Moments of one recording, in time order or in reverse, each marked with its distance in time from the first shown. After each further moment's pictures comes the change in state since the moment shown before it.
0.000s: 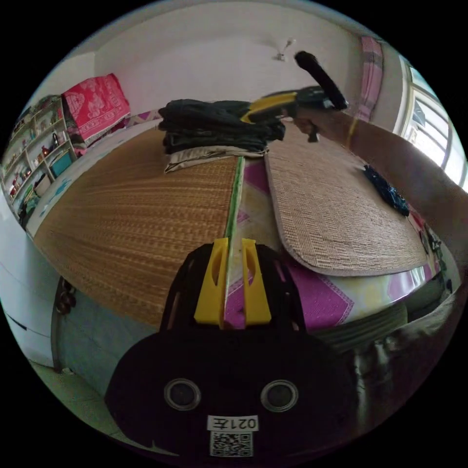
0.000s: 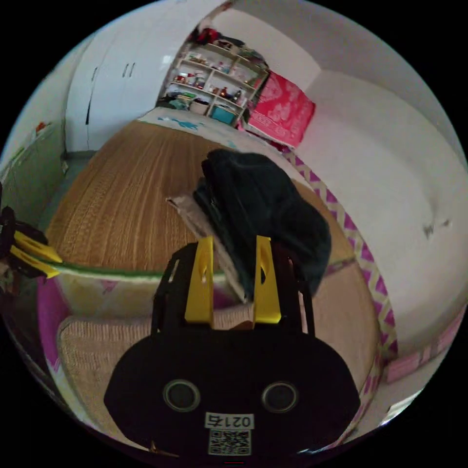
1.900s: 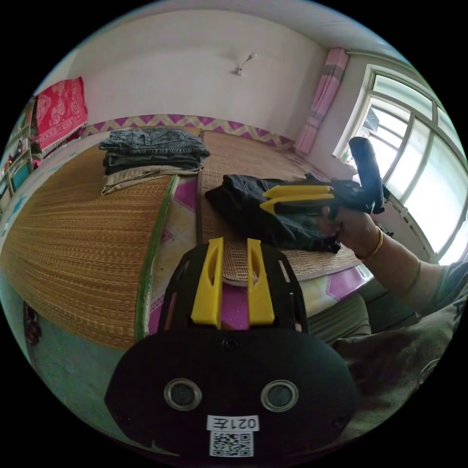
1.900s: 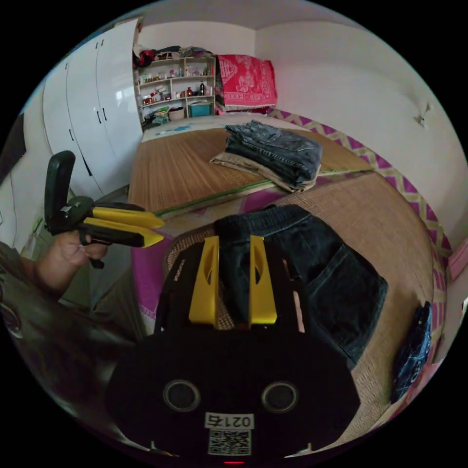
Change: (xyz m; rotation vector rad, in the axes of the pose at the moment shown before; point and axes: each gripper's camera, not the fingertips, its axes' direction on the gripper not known) left arm 0.075 -0.023 -0.023 0.093 0.294 0.087; right arm 0.006 0.166 -0.187 -0.141 -0.288 0.498
